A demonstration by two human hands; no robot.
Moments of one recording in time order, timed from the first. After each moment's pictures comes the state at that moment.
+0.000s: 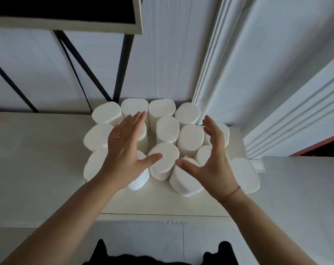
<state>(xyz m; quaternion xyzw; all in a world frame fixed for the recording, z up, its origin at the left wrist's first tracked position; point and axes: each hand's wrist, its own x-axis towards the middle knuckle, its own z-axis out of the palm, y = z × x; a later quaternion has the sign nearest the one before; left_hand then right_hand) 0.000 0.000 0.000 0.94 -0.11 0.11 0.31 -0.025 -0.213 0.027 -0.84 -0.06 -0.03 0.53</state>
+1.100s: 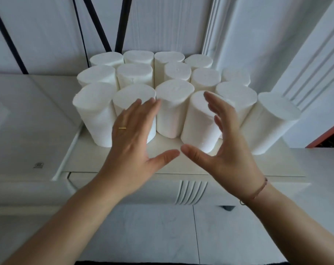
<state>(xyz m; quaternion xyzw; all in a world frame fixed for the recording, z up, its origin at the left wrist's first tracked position) -0.122 -0.001 -0.140 0.91 -0.20 0.24 0.27 -0.135 -0.193 -0.117 -0.84 -0.20 -0.16 0.48</state>
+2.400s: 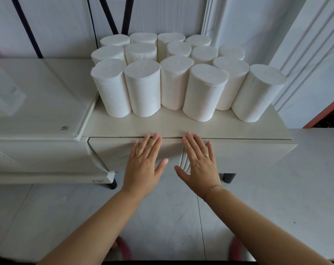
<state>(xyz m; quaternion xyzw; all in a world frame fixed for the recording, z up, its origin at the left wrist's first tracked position) -0.192 0.005 -0.272 0.97 -0.15 0.16 0.14 -0.195 -0.180 -0.271 -0.98 -0.12 -0.07 0.10</state>
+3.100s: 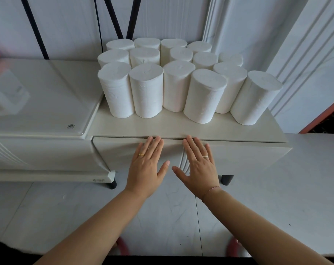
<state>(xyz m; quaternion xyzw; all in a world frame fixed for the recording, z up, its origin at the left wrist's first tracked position) -0.202 0.002 -0.271 0.97 -0.15 0.15 0.15 -0.202 -0.178 -0.269 -0.98 -0.12 -0.09 0.10</state>
